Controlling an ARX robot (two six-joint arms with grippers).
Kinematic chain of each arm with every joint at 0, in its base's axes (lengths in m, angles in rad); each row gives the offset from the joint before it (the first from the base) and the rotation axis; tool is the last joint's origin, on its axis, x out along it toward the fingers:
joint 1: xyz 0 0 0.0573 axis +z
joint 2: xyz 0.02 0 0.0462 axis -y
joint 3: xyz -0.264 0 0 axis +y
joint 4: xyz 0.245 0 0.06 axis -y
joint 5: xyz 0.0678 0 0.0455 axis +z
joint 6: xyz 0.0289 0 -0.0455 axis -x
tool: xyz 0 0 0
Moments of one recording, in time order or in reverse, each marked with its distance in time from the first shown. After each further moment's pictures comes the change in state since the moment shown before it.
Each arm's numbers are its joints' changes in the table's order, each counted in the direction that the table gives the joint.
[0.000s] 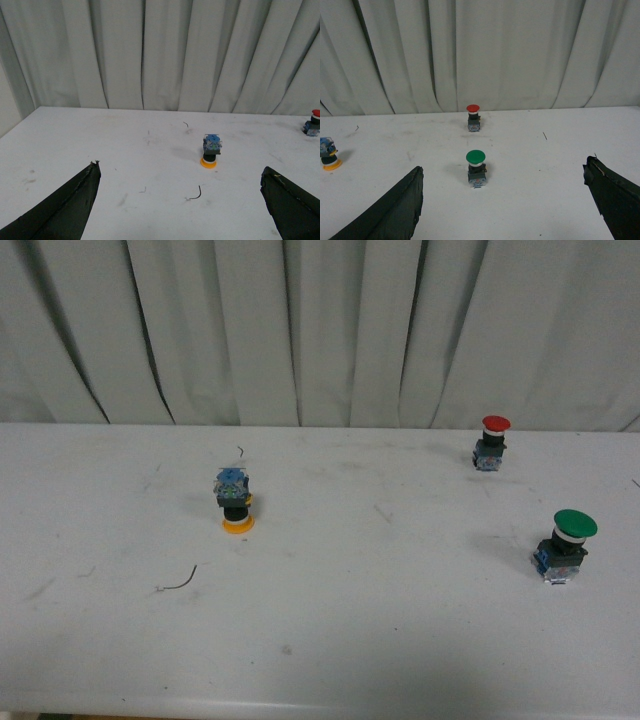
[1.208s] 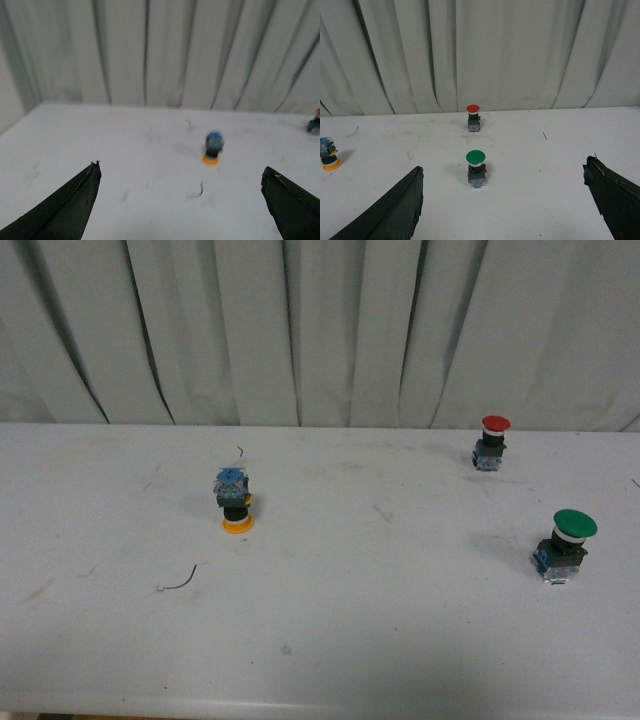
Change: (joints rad) left arm -0.004 -0.003 -0.003 -0.022 0.013 0.007; right arm 0.000 0.000 0.000 0.000 0.000 0.000
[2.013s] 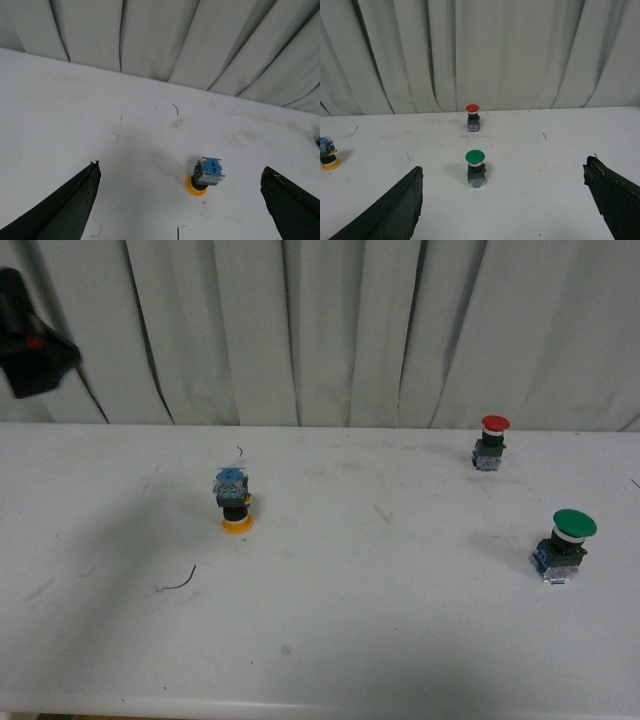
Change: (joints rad) left arm -0.006 -1.456 -0.648 0.531 -0.043 0.189; right arm 0.000 0.000 0.000 0.000 0.000 0.002
